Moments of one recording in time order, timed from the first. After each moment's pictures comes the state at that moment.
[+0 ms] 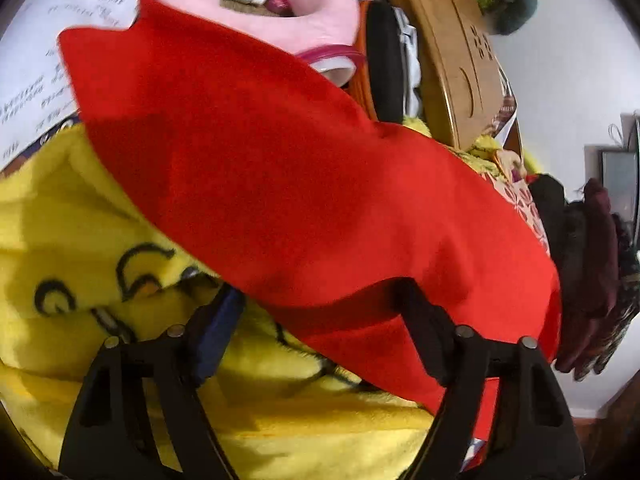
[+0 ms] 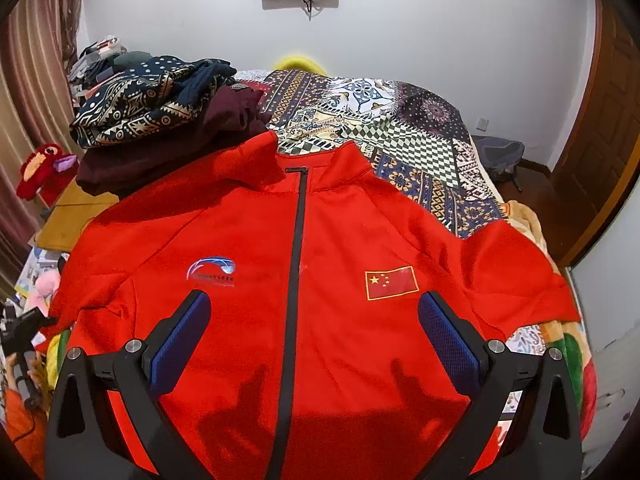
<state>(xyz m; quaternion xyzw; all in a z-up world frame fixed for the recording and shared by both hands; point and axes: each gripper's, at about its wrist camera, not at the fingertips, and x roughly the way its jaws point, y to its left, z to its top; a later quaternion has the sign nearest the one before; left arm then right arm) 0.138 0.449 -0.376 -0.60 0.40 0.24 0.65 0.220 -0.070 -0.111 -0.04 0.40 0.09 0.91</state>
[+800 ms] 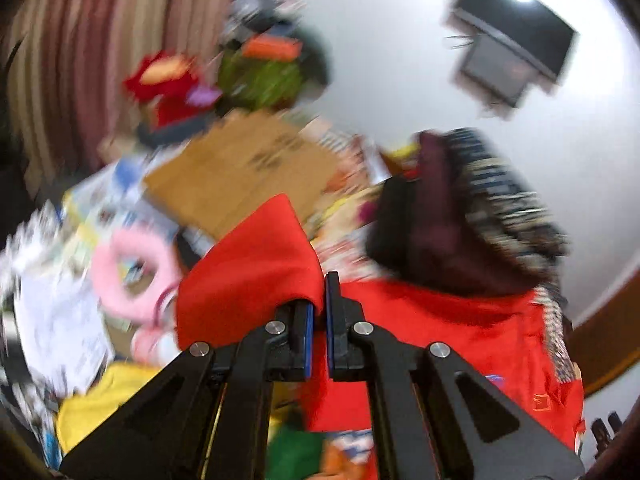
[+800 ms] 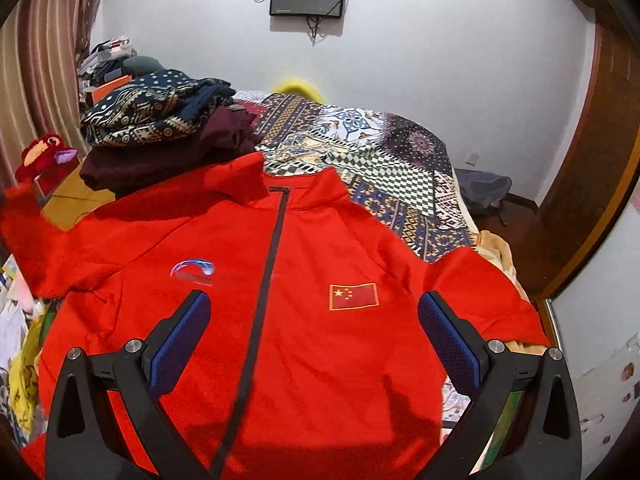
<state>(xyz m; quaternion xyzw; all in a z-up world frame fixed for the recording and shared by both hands) 0.214 0.321 -0.110 -0.23 0.29 0.21 0.90 0.201 -0.097 -0.099 -0.07 0.35 0.09 0.93</state>
